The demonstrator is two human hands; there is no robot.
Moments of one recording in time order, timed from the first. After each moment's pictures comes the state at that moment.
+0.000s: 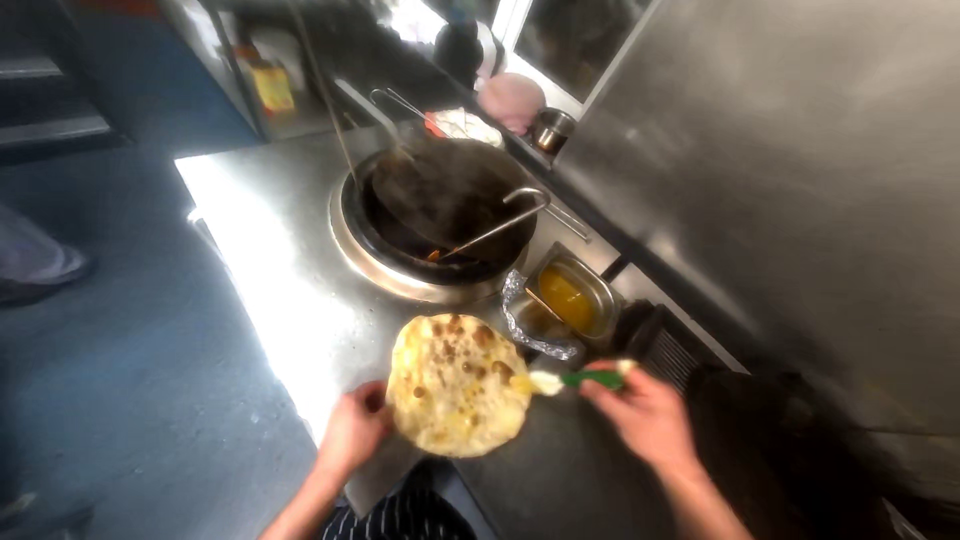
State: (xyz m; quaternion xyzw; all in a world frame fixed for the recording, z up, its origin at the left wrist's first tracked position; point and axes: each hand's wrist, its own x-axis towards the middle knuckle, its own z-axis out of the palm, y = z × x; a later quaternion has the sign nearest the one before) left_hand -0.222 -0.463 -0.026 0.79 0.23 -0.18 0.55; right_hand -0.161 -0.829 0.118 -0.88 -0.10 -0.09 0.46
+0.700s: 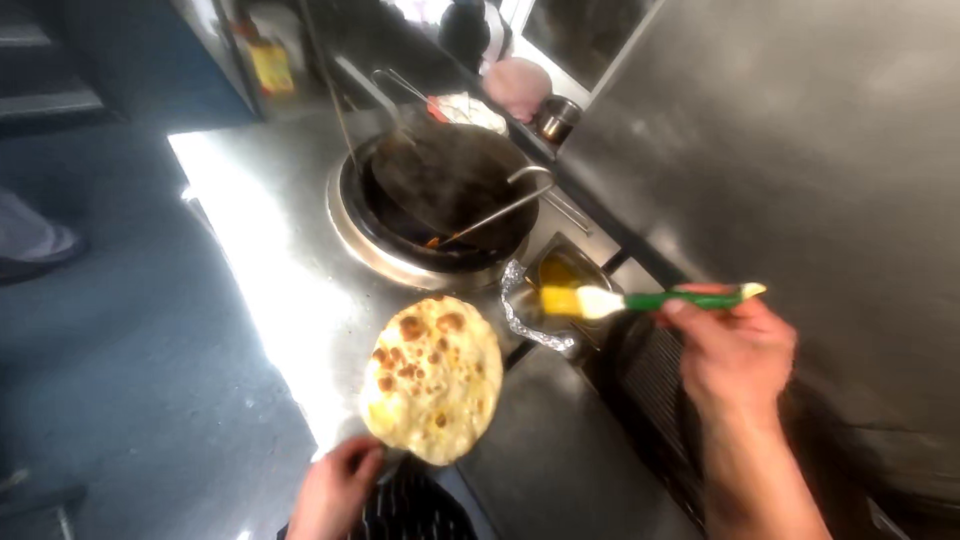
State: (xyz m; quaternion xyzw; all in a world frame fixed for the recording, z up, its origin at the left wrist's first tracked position) left_hand -0.316 -0.477 -0.025 0.79 0.21 -0.19 0.54; right_hand -0.113 -0.828 0.191 -0.80 -0.14 -0.21 0.54
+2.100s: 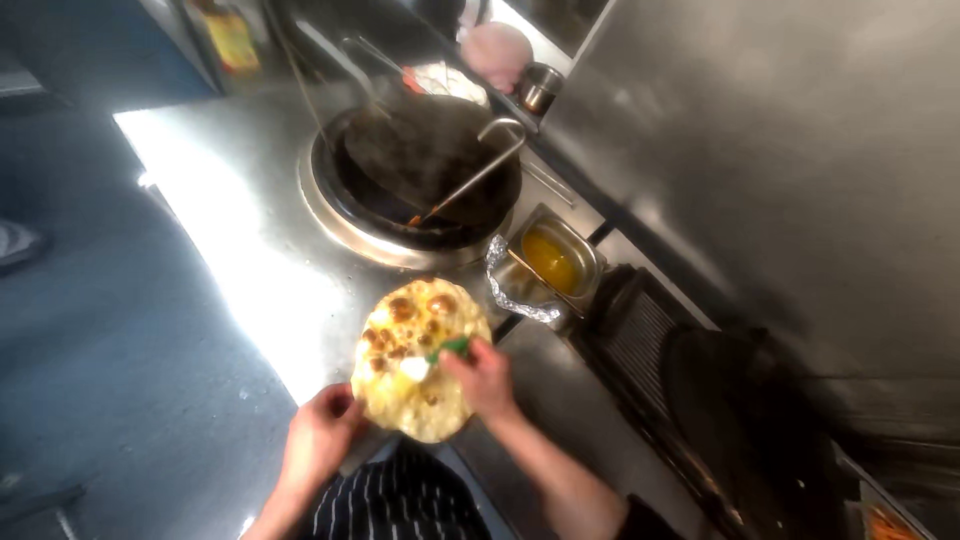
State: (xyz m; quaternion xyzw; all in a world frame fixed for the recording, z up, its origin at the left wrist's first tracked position) left_hand -0.279 -0.470 -0.033 0.77 0.27 -0.11 0.56; right_hand -0.189 -0.696 0.026 -0.84 -0.07 -0.01 0.54
